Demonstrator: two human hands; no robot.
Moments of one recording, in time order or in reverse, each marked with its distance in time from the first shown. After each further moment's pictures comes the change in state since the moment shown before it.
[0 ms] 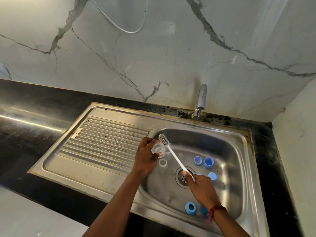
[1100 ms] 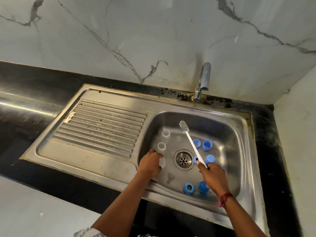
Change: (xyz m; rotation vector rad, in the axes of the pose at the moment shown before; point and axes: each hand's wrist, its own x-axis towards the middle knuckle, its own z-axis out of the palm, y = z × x) left_hand -0.049 -0.027 0.051 0.322 -0.546 -0.170; right_hand -0.003 0.028 -0.010 0.073 0.101 0.306
